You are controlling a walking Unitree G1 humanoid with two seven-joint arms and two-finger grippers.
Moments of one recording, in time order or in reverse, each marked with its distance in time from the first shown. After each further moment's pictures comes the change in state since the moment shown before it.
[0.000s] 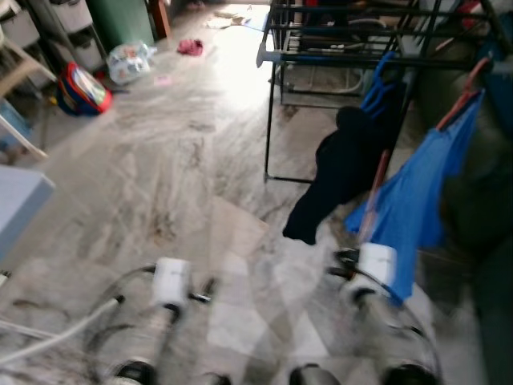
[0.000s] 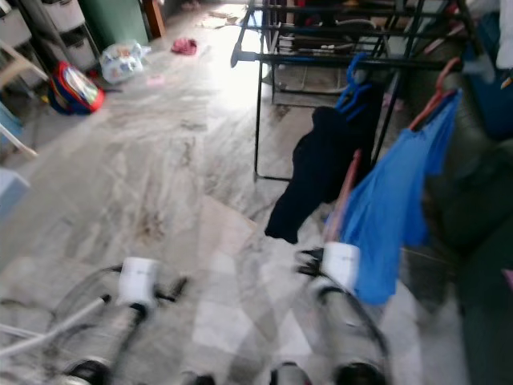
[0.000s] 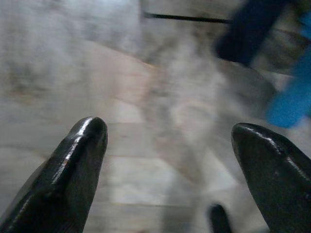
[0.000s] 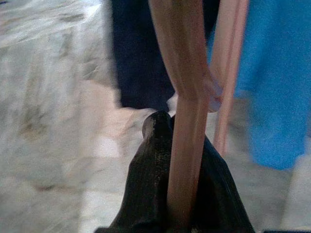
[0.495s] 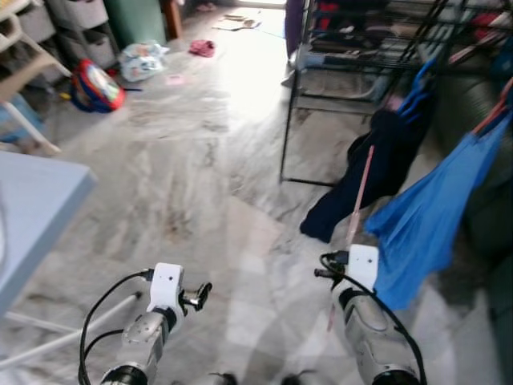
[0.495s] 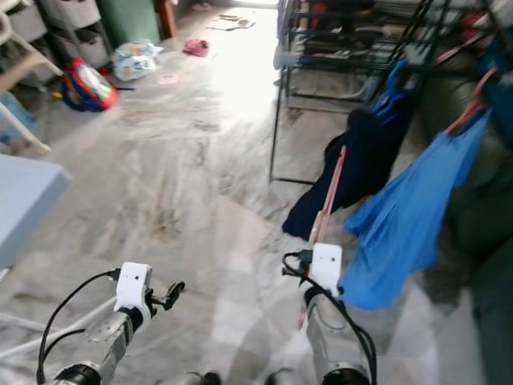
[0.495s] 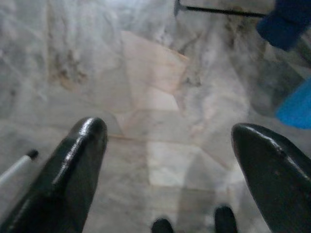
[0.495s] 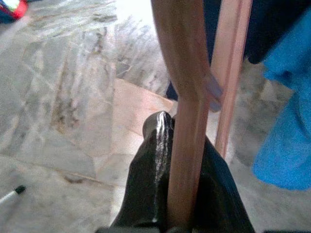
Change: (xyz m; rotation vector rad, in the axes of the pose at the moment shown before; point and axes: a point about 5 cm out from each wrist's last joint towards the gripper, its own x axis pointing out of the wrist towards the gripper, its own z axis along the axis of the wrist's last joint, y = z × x) left arm -0.004 0.012 0.000 0.011 0.007 0.033; right arm -0.005 0.019 -0.001 -0.045 -0.032 0.034
